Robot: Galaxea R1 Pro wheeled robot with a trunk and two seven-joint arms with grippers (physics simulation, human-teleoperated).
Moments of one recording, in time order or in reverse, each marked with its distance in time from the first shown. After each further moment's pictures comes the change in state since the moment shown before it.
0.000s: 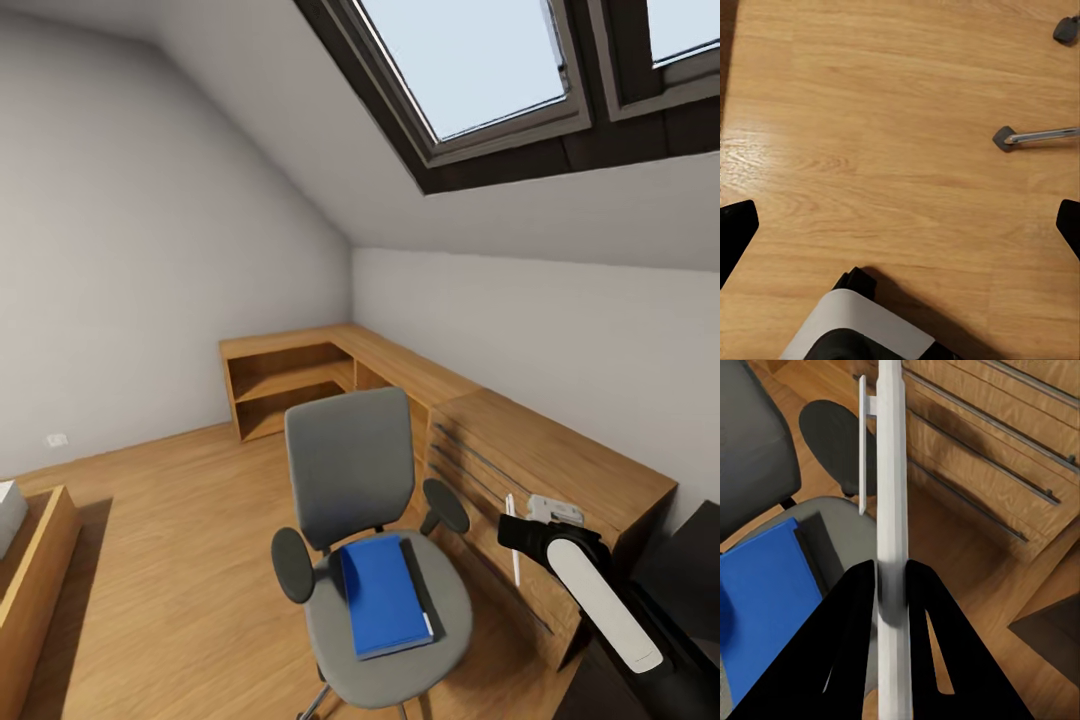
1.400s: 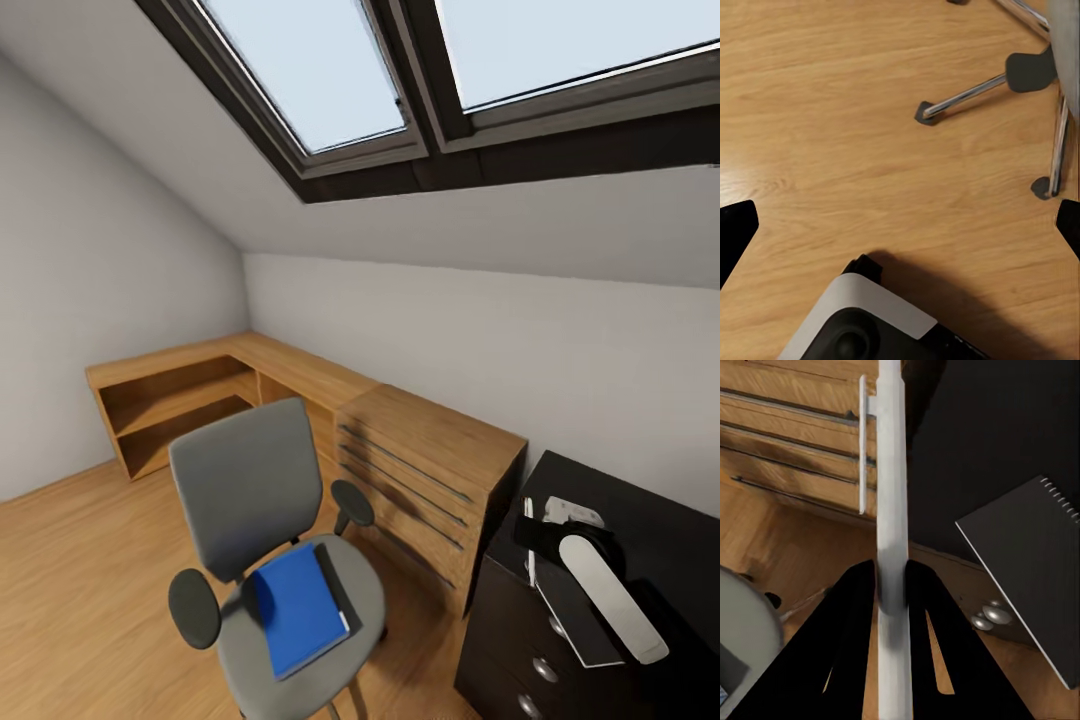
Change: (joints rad) left arm 0.000 0.001 0.001 0.019 -0.001 0.000 0.000; right arm 0.001 -0.004 -0.072 0.059 0.008 -0.009 0.007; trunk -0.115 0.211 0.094
